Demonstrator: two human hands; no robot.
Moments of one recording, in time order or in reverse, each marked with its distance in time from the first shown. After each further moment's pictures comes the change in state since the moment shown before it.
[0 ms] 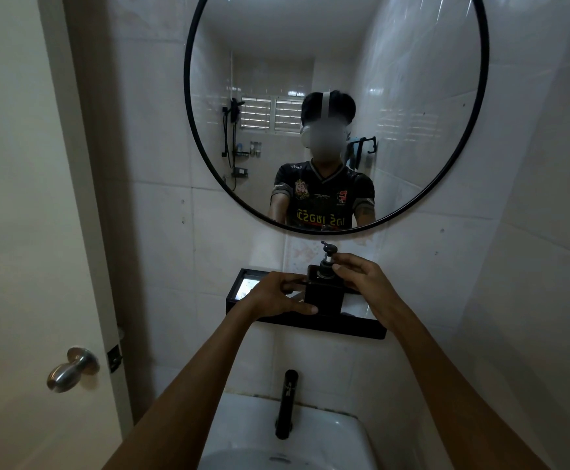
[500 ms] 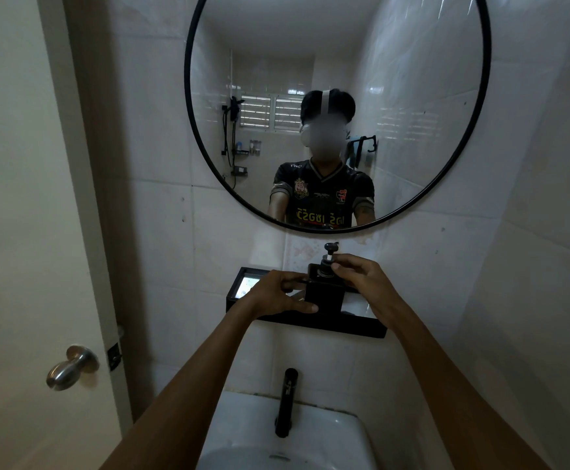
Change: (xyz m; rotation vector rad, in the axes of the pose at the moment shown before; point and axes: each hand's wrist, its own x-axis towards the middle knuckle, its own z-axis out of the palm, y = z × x) left_hand 0.001 0.000 0.000 0.009 -0.005 -0.018; right_hand -0.001 0.000 0.000 -0.024 -0.036 -0.036
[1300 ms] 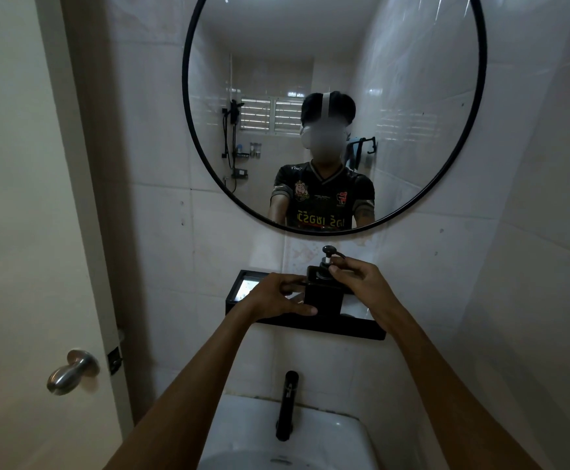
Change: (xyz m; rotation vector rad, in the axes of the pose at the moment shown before) left_hand 0.002 -0.003 0.000 -0.036 -0.012 0.012; right_hand -0.003 0.002 0.003 -0.019 0.020 -0.047
